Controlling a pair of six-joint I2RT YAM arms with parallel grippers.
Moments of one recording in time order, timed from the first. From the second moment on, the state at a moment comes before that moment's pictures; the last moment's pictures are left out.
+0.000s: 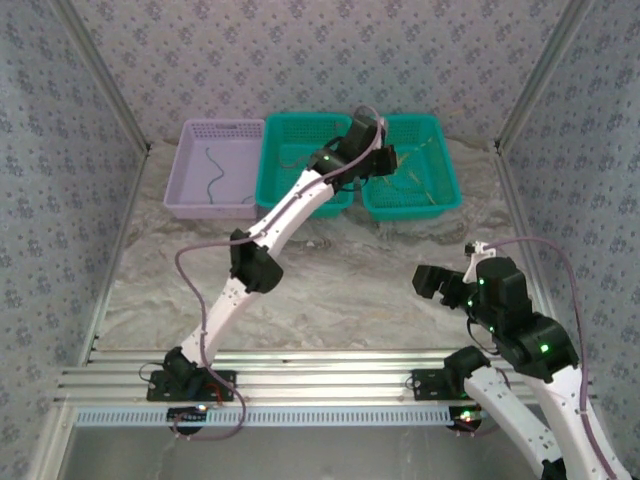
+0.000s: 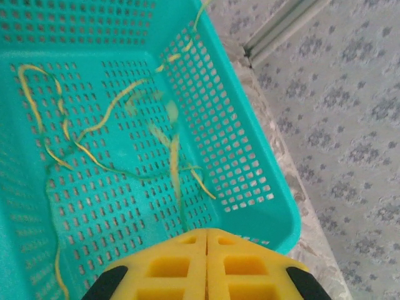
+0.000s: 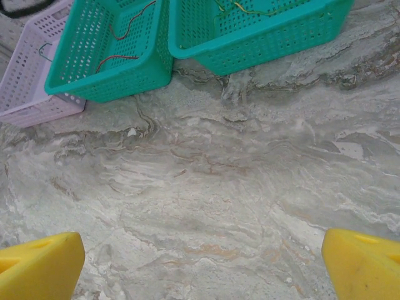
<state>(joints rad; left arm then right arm) -0.78 2.65 2.90 -0.80 0.09 -0.66 0.43 0.48 0.89 -1.04 0.03 0.56</state>
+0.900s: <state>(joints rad) -0.79 2.77 2.83 -0.76 0.06 -0.69 0.43 0.46 0.89 -1.04 0.03 0.56</state>
